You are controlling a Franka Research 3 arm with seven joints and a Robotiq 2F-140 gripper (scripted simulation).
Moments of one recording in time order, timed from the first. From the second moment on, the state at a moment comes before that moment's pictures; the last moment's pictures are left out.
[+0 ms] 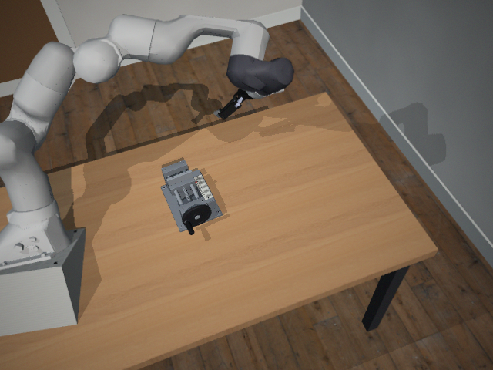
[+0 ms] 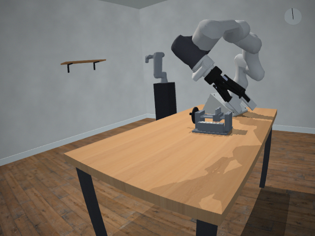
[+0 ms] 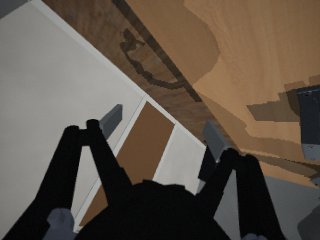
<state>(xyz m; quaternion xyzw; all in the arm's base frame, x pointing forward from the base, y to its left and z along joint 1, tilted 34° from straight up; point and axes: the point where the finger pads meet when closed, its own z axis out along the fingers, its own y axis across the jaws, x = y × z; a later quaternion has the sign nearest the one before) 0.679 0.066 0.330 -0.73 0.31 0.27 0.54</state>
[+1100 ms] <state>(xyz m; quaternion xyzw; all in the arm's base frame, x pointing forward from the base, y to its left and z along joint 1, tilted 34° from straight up) 0.659 -0.003 0.434 -0.74 0.30 0.24 0.55</state>
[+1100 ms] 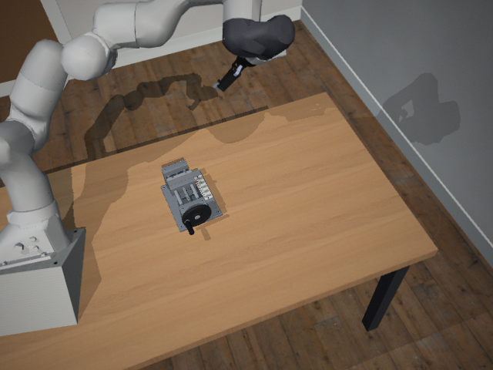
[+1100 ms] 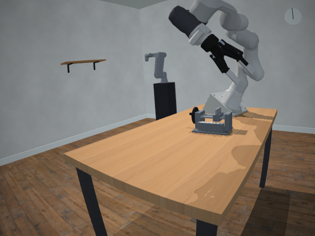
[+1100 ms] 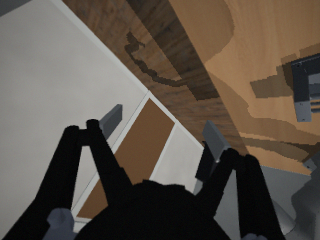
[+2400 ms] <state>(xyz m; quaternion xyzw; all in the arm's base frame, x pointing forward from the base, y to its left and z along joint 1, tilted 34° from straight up) 0.541 -0.164 0.239 -0.67 0.60 0.21 0.39</state>
